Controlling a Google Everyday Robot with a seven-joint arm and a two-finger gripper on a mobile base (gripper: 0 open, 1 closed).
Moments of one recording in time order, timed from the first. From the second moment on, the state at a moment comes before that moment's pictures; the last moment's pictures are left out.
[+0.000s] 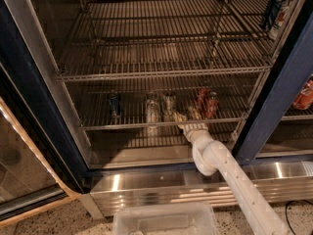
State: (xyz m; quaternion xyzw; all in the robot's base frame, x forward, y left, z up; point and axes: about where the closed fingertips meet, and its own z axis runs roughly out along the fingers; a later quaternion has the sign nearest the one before) arm 0.769 -0.142 0.568 -0.08 0.72 0.11 0.68
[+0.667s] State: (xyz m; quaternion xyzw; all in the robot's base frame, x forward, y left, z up) arm 0.795 -0.117 0.571 -0.11 0.72 0.11 0.68
